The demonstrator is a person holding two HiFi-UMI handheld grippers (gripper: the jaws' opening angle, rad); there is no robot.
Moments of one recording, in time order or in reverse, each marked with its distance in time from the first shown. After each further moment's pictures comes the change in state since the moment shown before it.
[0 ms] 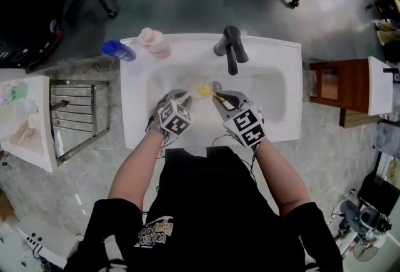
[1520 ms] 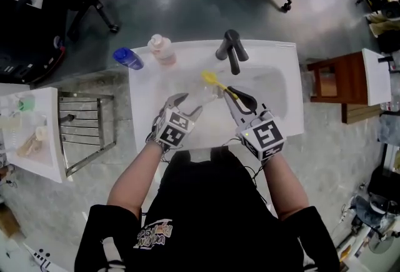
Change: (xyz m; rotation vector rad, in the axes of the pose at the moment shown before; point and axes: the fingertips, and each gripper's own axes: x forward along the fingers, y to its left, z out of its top) left arm -0.080 -0.005 0.041 -0.096 -0.207 -0.072; right arm -0.091 0.011 0.105 0.006 -0.373 -0.193
